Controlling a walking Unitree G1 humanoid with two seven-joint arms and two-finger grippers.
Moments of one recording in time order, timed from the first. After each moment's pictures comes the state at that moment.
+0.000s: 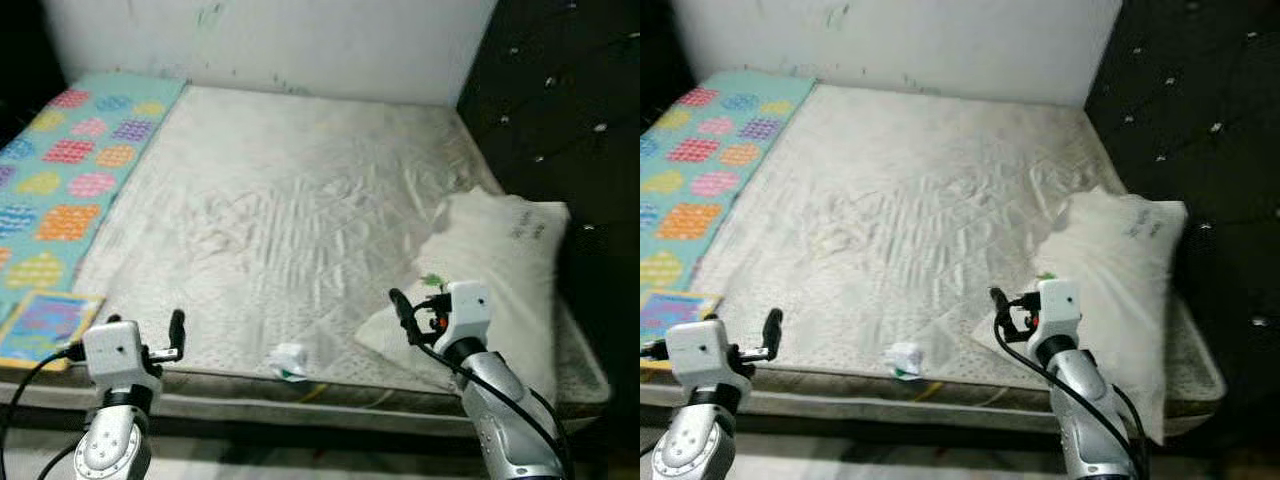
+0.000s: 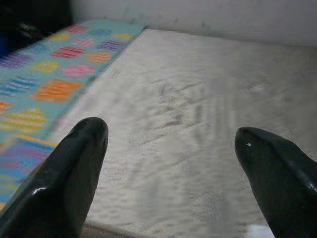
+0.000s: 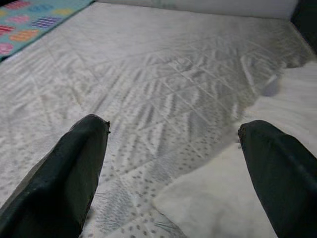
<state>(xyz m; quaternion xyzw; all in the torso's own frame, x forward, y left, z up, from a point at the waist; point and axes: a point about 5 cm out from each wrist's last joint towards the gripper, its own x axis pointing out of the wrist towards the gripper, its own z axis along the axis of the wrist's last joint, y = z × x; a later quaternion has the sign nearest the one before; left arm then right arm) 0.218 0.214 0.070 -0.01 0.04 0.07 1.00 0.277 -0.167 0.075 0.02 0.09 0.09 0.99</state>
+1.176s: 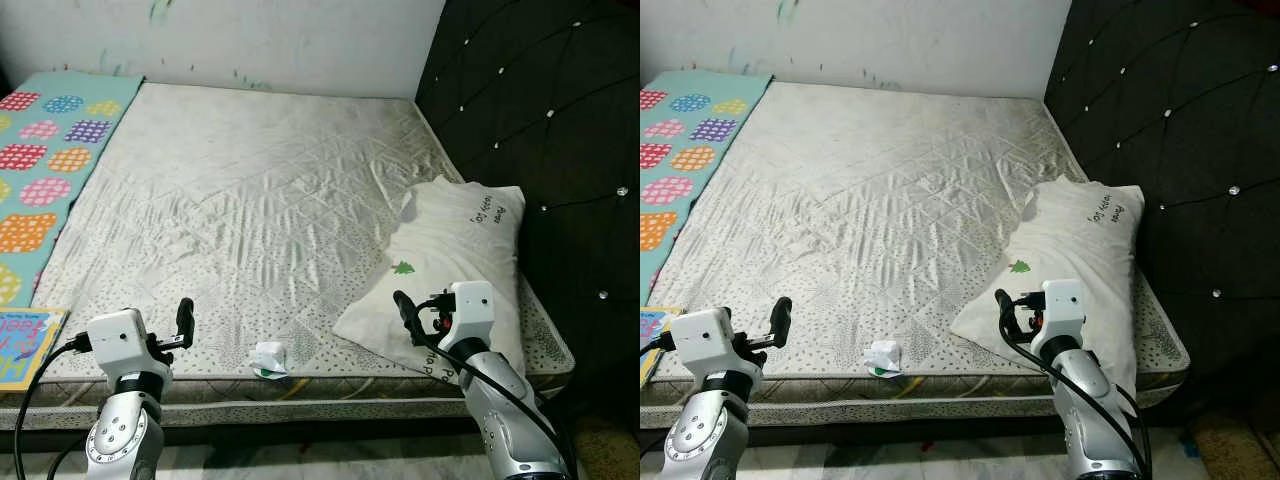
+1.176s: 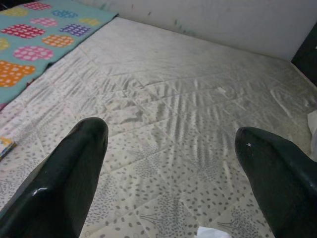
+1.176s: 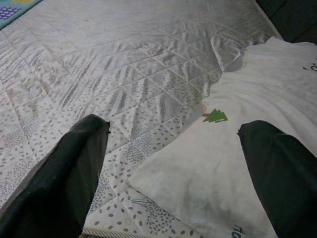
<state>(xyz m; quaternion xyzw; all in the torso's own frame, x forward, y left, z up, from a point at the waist) 0.228 0.206 0.074 -0.07 0.04 0.08 0.99 0.278 -0.170 0.071 0.03 0.11 0.09 0.99</state>
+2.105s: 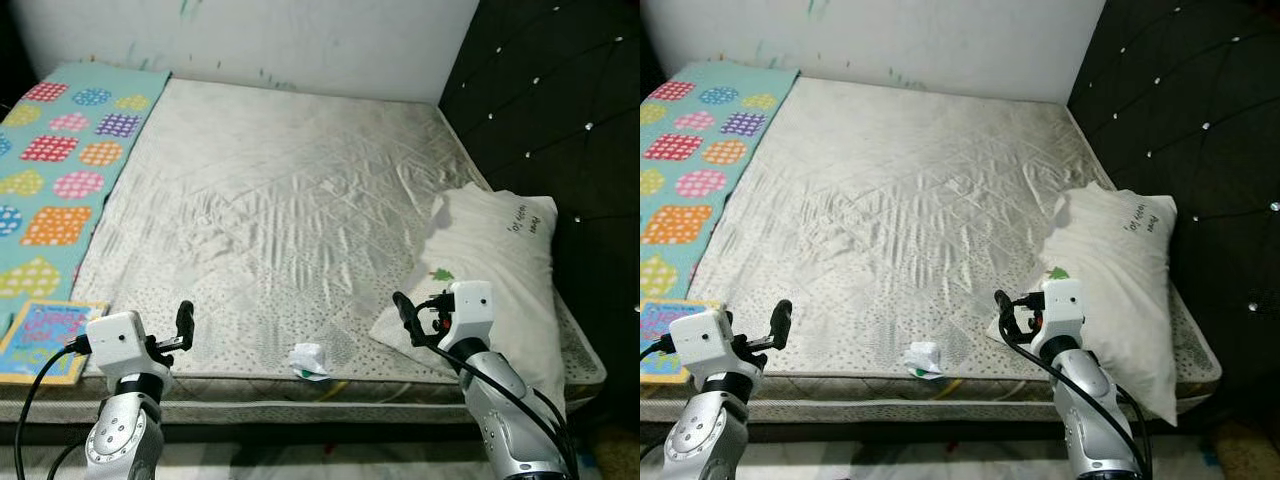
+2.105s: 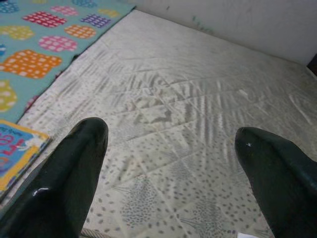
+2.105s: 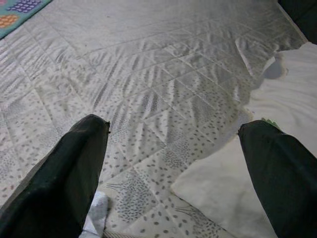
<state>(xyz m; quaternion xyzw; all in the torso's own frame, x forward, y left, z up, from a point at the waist) 0.228 0.206 0.071 -0.08 0.05 0.08 0.99 0.279 -0.170 0.071 0.03 0.12 0.09 0.99</state>
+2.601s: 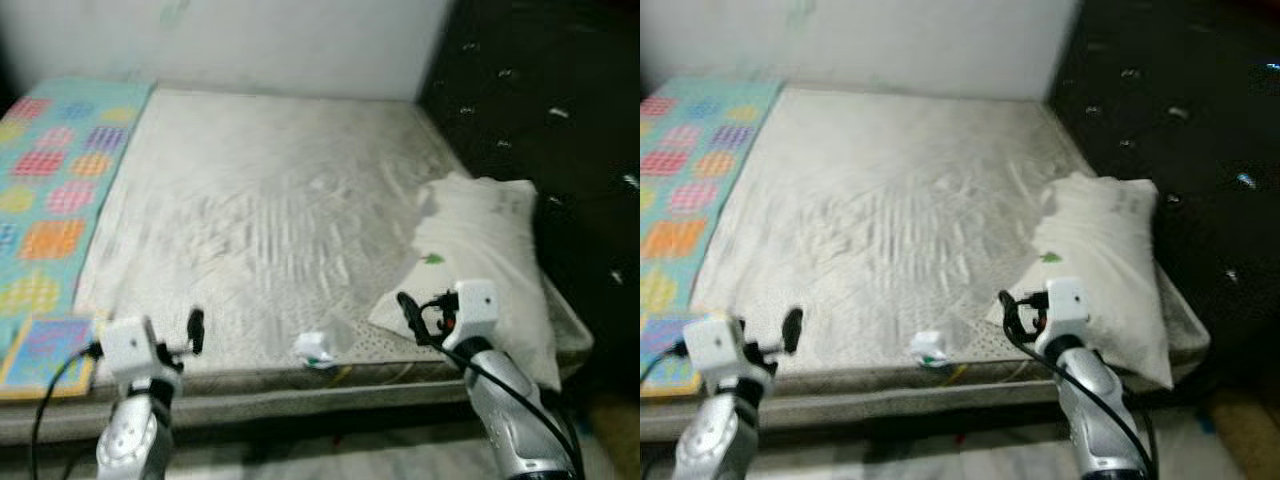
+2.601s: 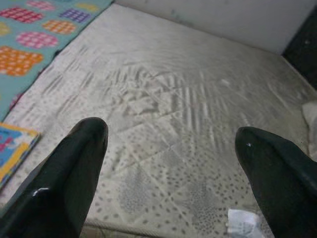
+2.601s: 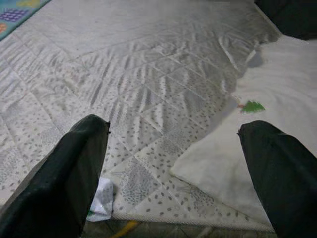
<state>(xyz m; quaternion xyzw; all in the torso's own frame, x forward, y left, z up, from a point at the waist) 0.230 0.201 0.068 -0.09 0.06 0.08 0.99 0.278 -0.174 0.069 0.02 0.12 0.09 0.99</state>
